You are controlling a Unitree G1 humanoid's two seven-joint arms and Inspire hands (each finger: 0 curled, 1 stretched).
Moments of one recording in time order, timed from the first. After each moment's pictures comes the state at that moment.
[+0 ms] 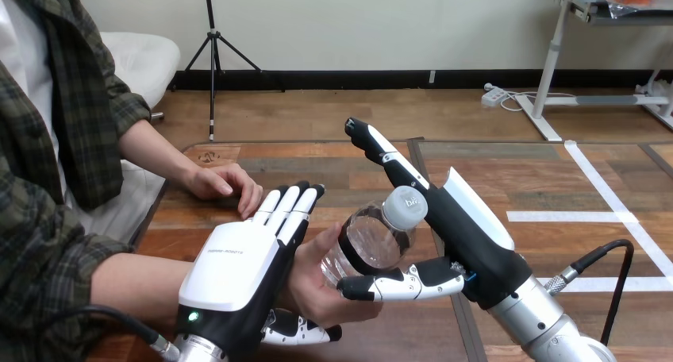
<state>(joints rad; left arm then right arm) 0.15 0.38 -0.28 -0.04 0.89 -0.25 0.24 -0.12 -0.25 0.11 0.35 -0.11 -0.85 0.34</state>
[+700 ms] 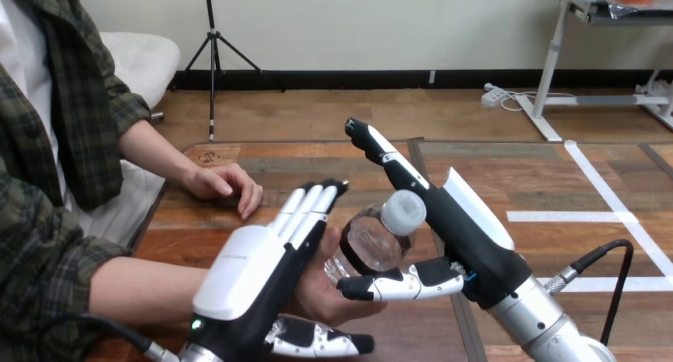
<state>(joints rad) 0.14 0.38 -0.28 0.09 0.61 -0.60 0.26 -0.12 -0.25 0.11 0.35 -0.12 -0.84 0.34</state>
